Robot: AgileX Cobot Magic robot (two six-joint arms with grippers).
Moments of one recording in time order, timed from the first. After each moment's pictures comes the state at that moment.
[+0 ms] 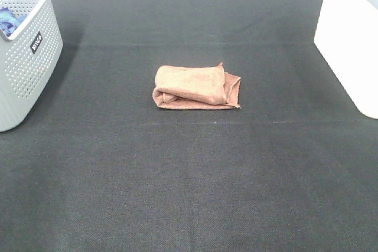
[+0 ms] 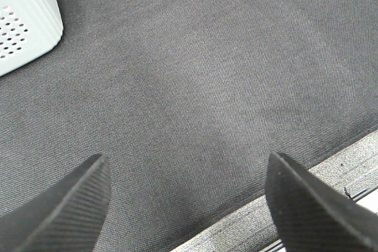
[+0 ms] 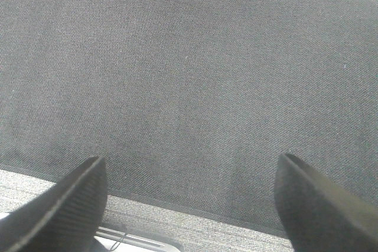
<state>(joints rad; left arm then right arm) -0.19 0.29 -0.50 -0.17 1.06 0.22 0.08 0.36 -0.51 0.14 1.07 -0.14</state>
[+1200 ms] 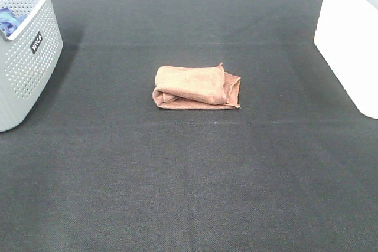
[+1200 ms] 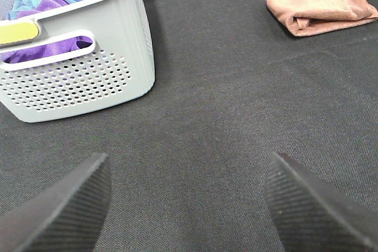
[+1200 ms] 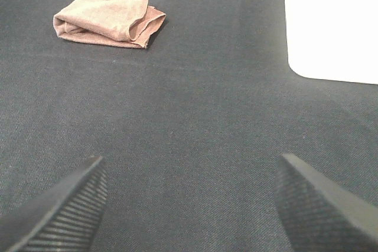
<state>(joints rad) 0.04 0.00 -0.50 -0.16 1.06 0.22 0.01 -0.01 -0.51 0.15 1.07 -0.14</state>
